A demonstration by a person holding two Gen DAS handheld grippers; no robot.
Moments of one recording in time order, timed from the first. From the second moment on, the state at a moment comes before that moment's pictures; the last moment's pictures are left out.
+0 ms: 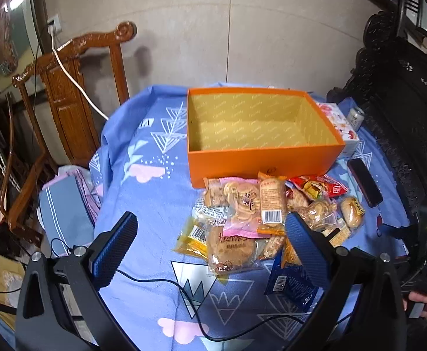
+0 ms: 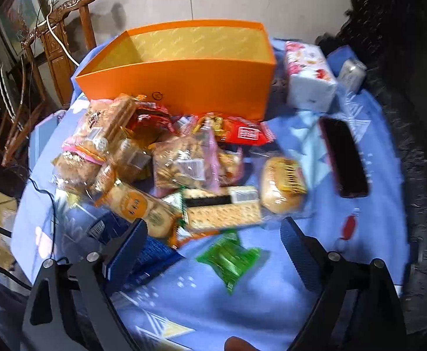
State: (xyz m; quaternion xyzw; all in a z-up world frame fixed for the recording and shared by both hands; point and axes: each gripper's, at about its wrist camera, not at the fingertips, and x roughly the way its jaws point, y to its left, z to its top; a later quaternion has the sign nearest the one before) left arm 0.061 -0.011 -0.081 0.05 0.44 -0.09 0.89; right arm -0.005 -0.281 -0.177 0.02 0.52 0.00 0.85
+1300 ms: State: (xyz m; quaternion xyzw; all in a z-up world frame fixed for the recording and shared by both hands) left arm 0.110 -0.112 -0.183 0.14 0.53 -0.17 0.82; right arm 0.009 -0.303 -0.169 0.12 0.46 0.00 0.88
